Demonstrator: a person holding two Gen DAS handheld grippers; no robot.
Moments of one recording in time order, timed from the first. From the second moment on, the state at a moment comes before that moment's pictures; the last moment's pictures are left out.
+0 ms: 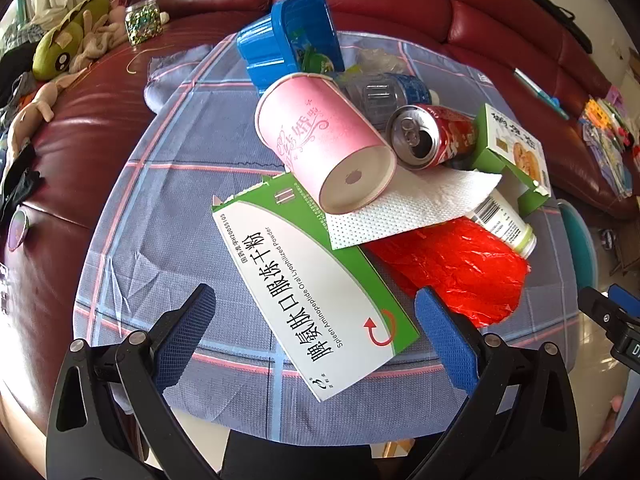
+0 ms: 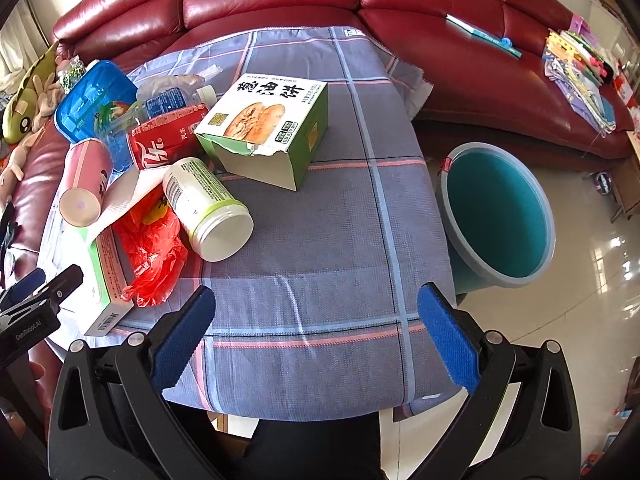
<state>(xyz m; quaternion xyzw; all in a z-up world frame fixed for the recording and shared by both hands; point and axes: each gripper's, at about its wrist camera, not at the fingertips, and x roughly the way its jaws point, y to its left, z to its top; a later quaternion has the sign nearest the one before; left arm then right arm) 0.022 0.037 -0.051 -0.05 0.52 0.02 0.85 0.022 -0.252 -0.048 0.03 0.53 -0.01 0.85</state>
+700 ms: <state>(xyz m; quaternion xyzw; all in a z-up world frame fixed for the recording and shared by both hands) 0.032 0.039 -0.091 -0.03 0.54 0.06 0.84 0.041 -0.245 -0.065 0.04 0.55 0.01 0.83</state>
